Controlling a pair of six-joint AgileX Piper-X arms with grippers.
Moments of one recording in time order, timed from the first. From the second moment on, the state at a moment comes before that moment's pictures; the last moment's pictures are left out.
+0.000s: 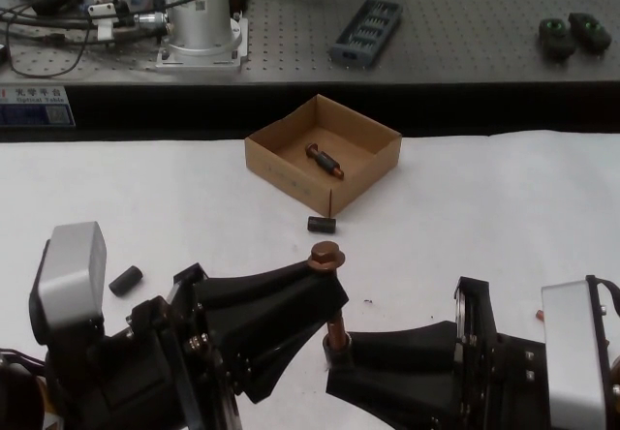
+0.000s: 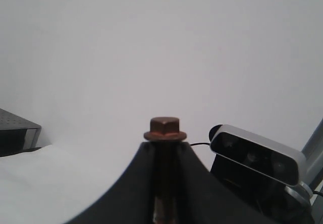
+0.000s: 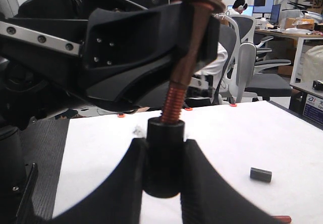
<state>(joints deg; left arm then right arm) -42.6 82.5 -10.5 -88.5 25.7 -31.0 50.3 76.3 -9.9 -65.8 -31.4 4.5</state>
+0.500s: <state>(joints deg) -42.6 82.9 -10.5 -87.3 29.5 -24.9 50.4 76.3 -9.7 -68.3 -30.1 11.1</state>
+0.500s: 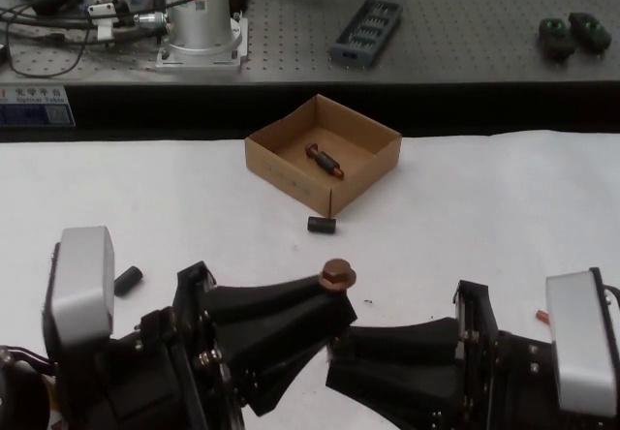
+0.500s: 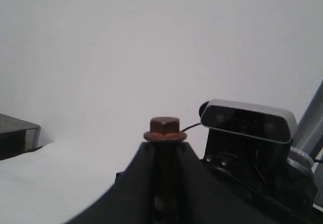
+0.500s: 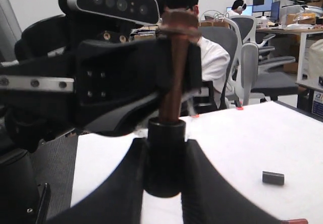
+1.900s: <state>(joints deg) -42.6 82.9 -10.5 -86.6 31.7 -26.5 48.4 76.3 -8.8 -68.5 -28.9 12.6</state>
